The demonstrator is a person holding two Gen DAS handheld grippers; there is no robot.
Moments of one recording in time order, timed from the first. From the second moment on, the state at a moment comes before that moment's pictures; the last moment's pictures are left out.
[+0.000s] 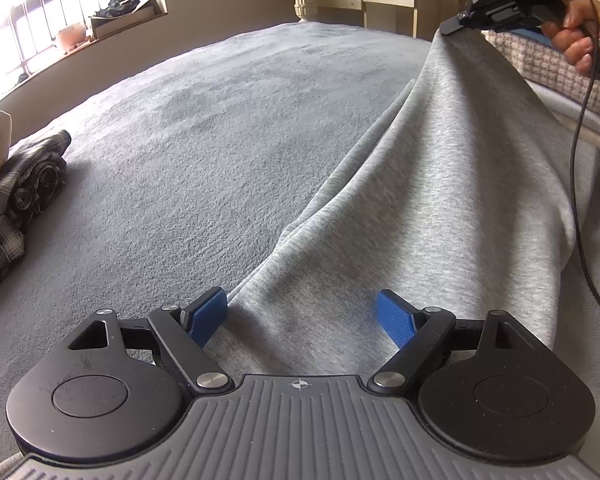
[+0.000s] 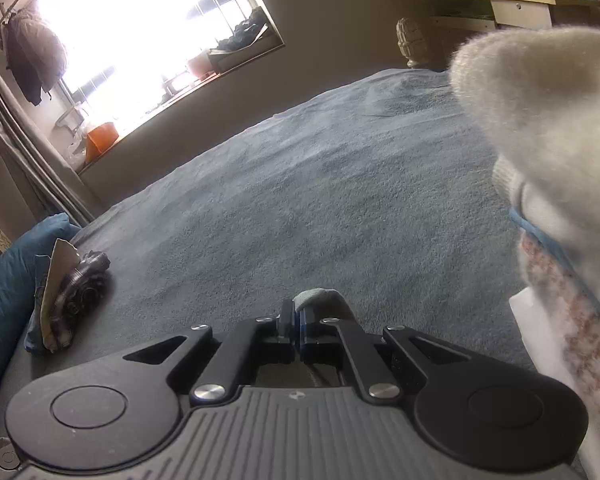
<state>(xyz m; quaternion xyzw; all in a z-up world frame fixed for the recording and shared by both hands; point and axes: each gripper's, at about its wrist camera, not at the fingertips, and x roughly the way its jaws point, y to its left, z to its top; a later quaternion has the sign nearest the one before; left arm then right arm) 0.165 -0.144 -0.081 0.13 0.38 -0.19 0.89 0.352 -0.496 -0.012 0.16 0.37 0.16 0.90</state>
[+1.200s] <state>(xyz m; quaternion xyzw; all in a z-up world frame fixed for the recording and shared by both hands) 0.186 -0.136 -0.073 0.11 0.33 -0.20 0.92 0.375 -0.506 -0.060 0.23 0.34 0.16 0.90</state>
